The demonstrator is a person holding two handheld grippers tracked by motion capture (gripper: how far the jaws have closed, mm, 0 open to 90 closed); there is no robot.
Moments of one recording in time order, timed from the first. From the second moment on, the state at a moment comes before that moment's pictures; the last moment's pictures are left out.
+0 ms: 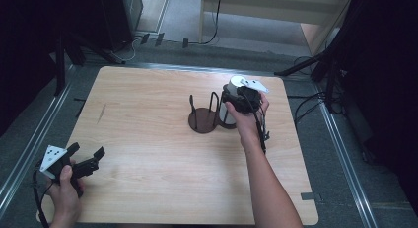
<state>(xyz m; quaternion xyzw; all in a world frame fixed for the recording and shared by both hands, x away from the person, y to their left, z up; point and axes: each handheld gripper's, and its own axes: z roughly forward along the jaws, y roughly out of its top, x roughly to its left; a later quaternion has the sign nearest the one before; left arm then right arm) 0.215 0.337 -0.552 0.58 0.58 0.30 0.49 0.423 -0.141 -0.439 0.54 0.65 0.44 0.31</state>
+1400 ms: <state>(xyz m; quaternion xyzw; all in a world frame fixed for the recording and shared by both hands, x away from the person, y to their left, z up) 0.215 0.337 -0.552 0.58 0.58 0.30 0.49 0.418 -0.142 -0.416 0.51 0.64 0.47 0.33</state>
